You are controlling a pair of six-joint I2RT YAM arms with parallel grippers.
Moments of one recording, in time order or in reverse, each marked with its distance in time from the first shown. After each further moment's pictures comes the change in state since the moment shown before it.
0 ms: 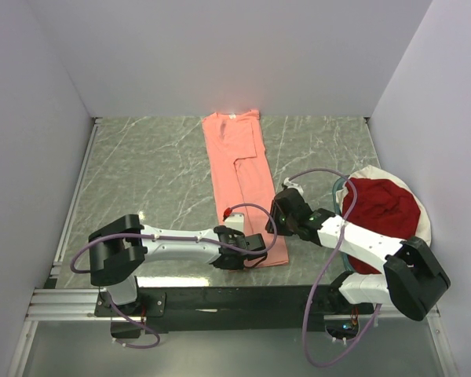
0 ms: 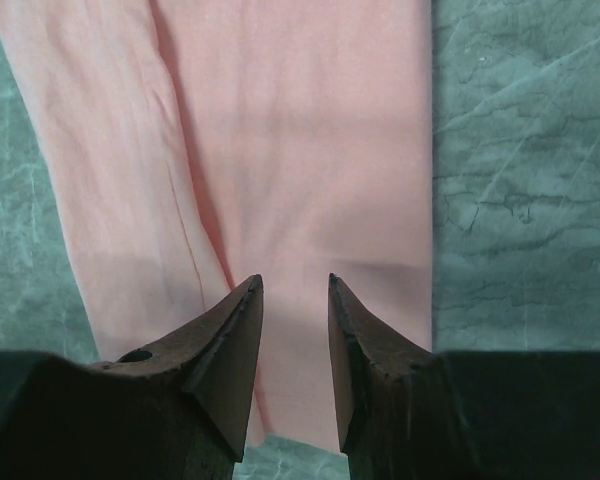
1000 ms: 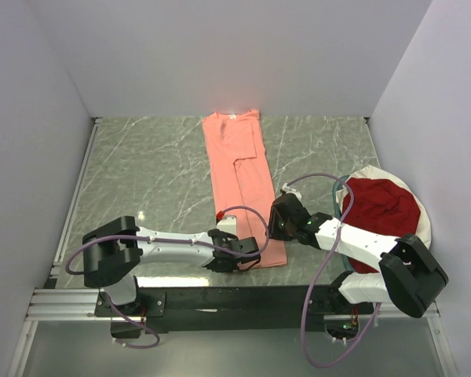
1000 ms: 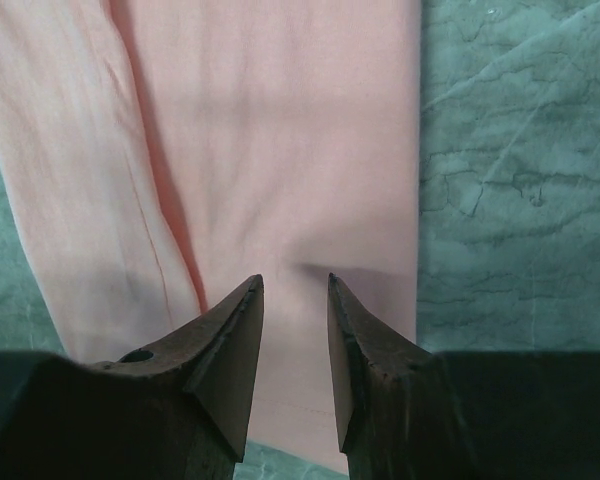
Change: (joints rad) left arm -0.001 -0.035 -0.084 0.045 0.002 -0.054; right arm 0.020 0.024 -0.050 0.037 -0.002 0.010
